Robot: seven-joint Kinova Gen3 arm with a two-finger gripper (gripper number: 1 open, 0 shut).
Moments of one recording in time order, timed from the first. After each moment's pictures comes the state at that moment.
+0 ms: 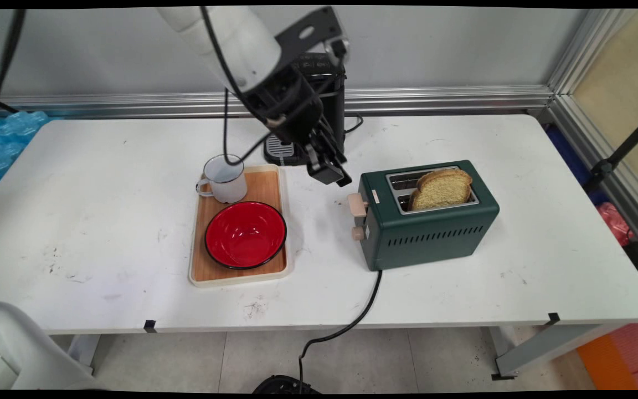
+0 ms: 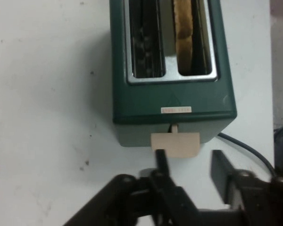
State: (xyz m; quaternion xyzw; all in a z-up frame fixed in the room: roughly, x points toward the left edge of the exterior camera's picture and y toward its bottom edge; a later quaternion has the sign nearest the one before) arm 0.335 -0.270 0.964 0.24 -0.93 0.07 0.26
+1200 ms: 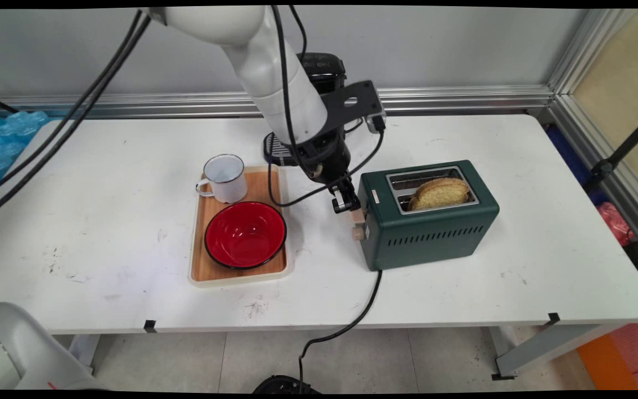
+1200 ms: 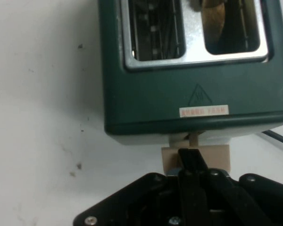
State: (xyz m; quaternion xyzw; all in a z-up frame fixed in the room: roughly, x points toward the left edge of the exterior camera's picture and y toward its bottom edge) arm 0.287 -0.302 0.883 0.23 -0.95 0.06 0.21
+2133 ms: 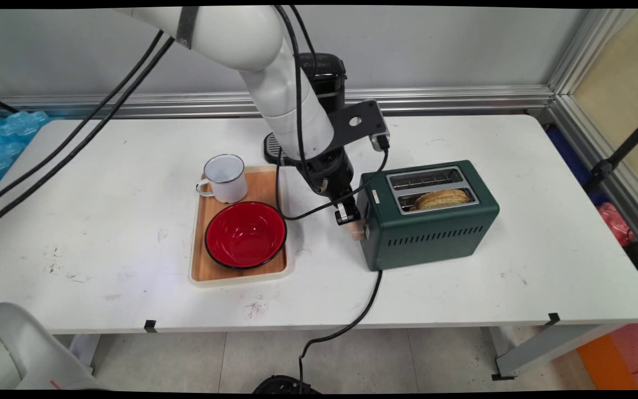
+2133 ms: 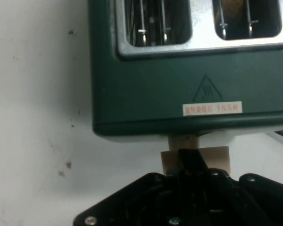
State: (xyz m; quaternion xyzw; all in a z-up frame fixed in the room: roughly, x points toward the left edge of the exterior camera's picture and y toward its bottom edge) arm 0.279 -0.306 0.855 0.24 -0.95 0.05 0.19
